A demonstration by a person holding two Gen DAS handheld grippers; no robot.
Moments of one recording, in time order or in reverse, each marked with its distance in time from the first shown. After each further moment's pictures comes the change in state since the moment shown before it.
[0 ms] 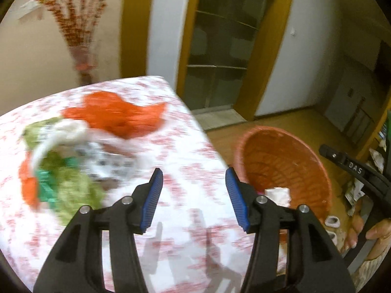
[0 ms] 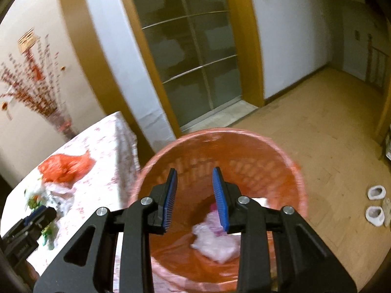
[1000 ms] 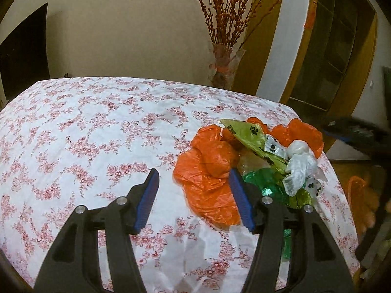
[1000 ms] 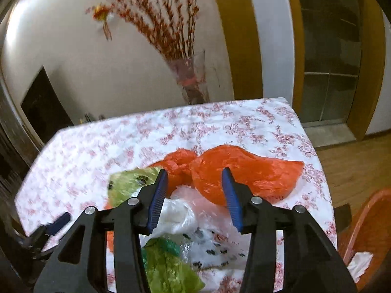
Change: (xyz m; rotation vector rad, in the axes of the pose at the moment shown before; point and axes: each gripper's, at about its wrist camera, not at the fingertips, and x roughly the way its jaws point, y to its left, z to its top) left arm -0.060 0.229 -0.017 -0.298 -0.077 0.335; right arm 0.082 0.316 -0.006 -0.408 0.164 0.416
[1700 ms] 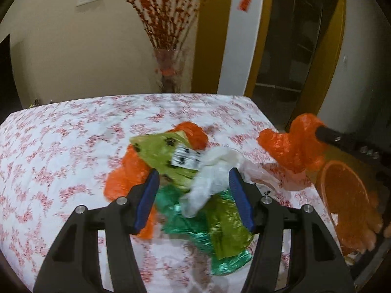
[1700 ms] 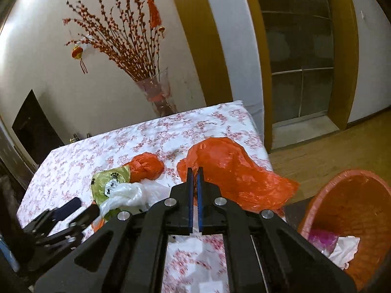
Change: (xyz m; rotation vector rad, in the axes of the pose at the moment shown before) left arm 0.004 -0.104 0.010 0.176 0.018 -0.098; right arm -0.074 -0.073 -0.020 0.132 -0.086 -0.047
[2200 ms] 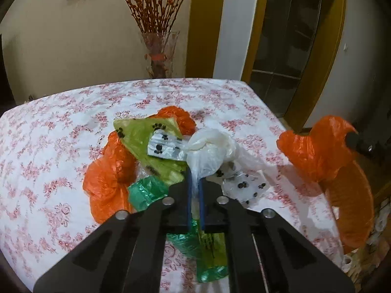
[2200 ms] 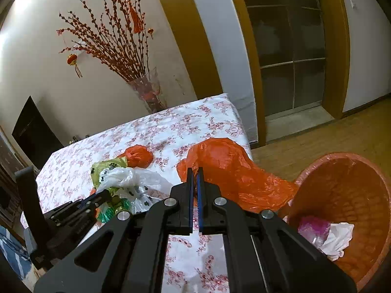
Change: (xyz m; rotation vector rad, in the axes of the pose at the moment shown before) left arm 0.021 -0.016 -0.008 0.002 0.056 -0.025; right arm -0.027 -0.031 -0.014 0.048 0.008 -0.008
